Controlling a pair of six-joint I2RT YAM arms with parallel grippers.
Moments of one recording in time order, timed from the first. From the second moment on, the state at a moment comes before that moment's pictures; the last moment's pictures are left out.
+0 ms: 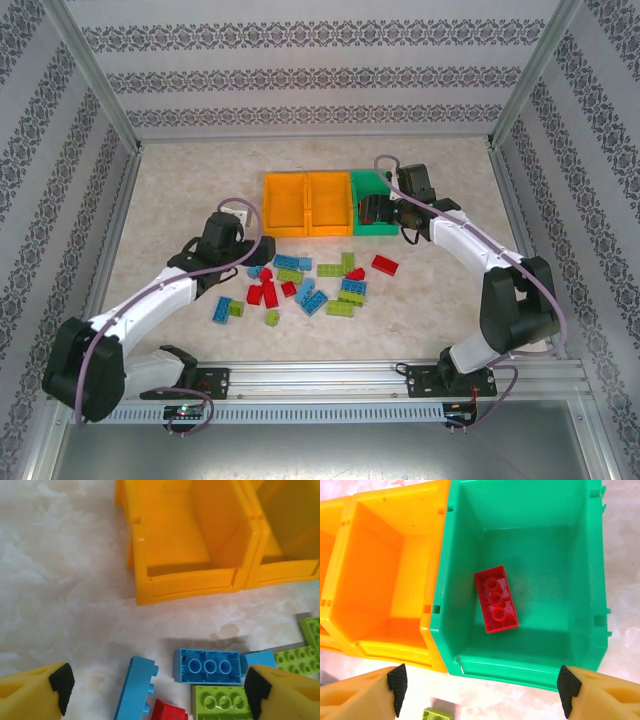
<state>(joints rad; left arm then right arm) -0.40 1.22 0.70 -0.24 -0.02 -0.34 0.28 1.54 1.06 -0.36 -0.15 0.33</state>
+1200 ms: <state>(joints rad) -0.40 1.55 0.79 -0.37 0.01 -0.34 0.26 1.54 1.01 -0.37 -0.15 0.31</state>
